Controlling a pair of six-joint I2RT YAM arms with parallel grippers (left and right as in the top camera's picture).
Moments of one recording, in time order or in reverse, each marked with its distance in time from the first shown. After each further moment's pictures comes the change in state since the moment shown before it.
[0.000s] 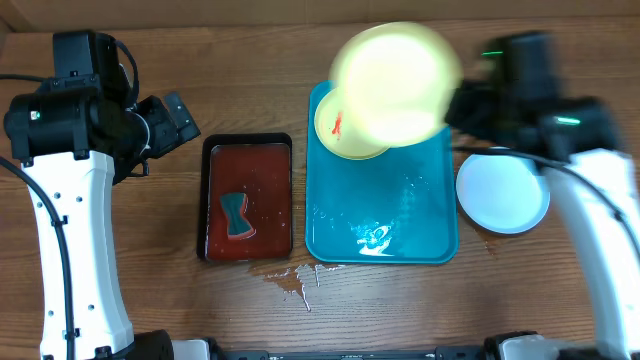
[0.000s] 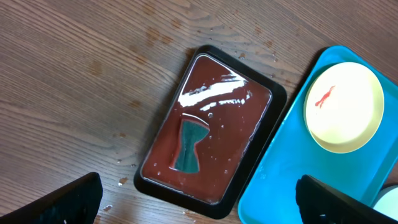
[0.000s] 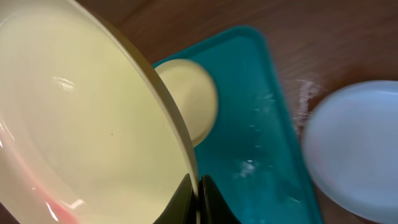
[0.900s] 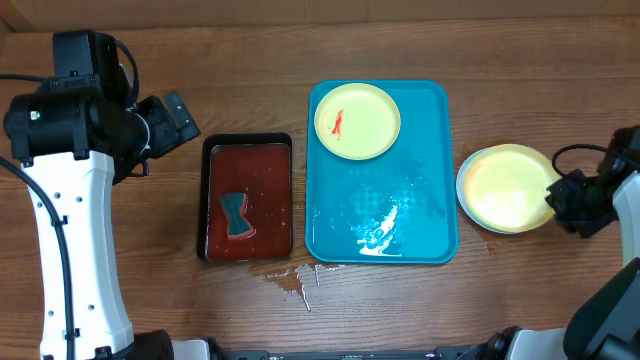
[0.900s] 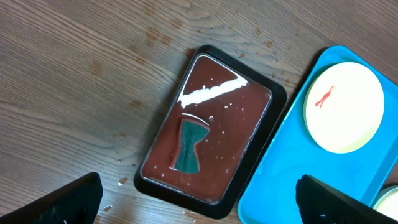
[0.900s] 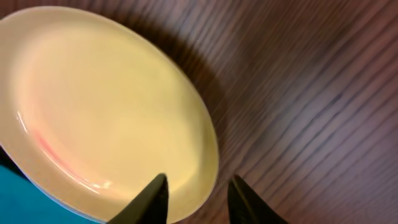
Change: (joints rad) left arm 0.000 0.000 0.000 0.000 0.000 0.000; right arm -0.632 0.114 -0.502 0.075 0.040 -0.054
